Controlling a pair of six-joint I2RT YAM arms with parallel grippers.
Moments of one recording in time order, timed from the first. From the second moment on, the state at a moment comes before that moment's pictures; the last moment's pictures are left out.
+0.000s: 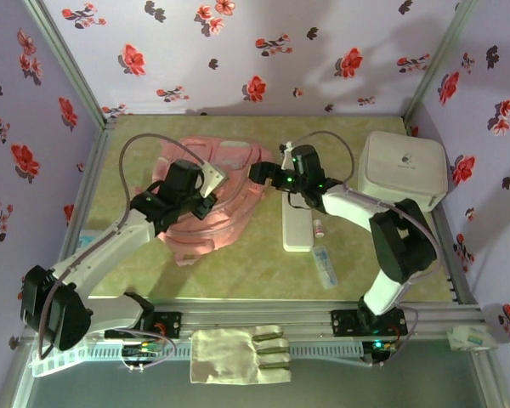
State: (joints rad) left arm -0.60 1.22 0.97 -0.50 -0.07 0.23; right arm 0.52 1.72 1.04 0.19 -0.43 0.71
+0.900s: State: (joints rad) left arm -0.60 1.20 0.91 -0.41 -0.04 0.17; right arm 0.50 1.90 1.15 0.27 -0.61 0.76
